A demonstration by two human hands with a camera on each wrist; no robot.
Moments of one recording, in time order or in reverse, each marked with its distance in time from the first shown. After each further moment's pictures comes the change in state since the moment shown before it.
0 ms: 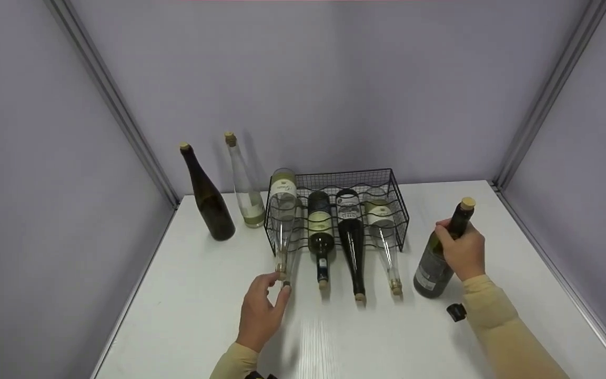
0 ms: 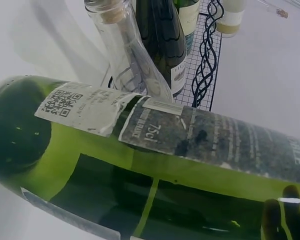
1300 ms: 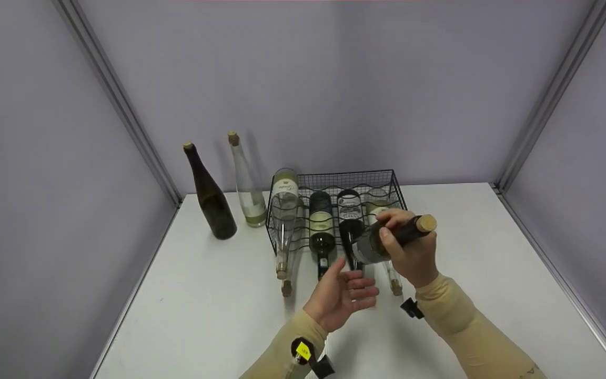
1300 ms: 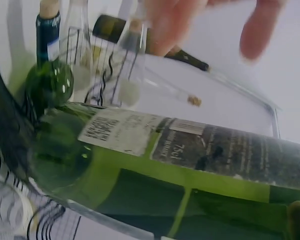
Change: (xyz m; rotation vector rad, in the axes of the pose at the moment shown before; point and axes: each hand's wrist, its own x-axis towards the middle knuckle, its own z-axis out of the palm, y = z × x) left_hand 0.038 0.113 0.073 -1.391 -0.505 -0.959; right_hand -0.051 -0.150 0.050 0.657 -0.069 -0.756
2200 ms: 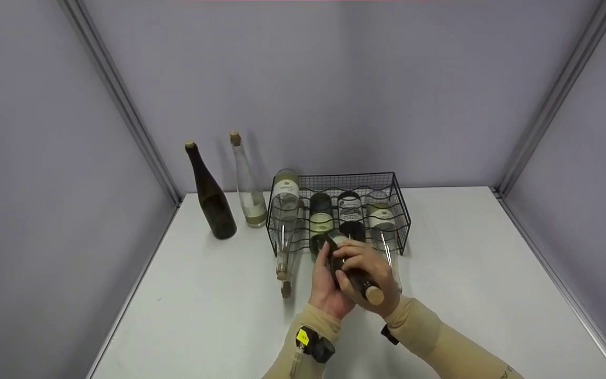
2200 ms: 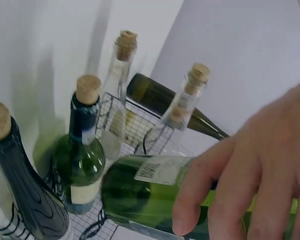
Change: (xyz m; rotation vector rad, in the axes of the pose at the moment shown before) left_hand 0.009 0.019 0.024 -0.749 -0.027 0.023; right_hand -0.054 0.026 0.045 -0.107 -0.201 -0.331
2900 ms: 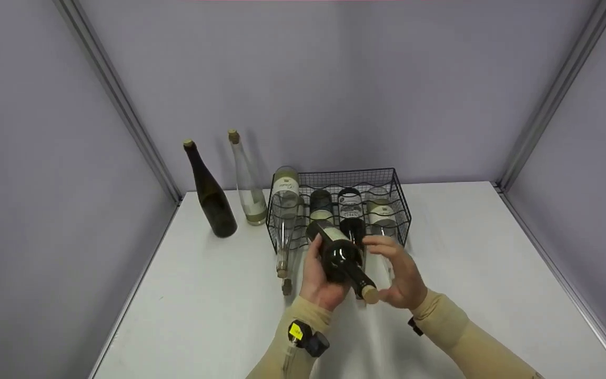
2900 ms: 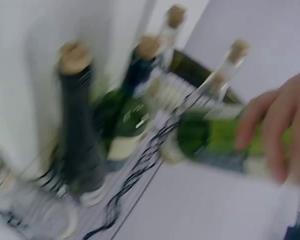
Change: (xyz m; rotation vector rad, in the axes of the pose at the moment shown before) left_hand 0.000 0.019 0.005 0.015 0.081 0.082; right_hand -0.002 0.006 -0.045 -0.056 -0.039 -0.018
